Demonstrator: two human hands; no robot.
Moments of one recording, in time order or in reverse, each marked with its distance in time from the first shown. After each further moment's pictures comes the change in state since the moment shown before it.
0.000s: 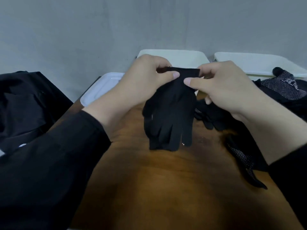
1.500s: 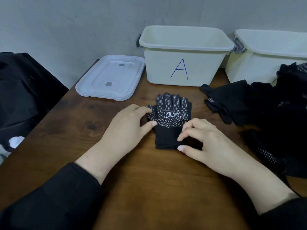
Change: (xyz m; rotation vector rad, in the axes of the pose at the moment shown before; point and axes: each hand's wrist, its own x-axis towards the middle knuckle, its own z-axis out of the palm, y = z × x) left_hand -0.091 -0.125 0.050 0.378 -0.047 -0.154; right_hand -0.059 0.108 0.085 -0.321 -0.407 -0.179
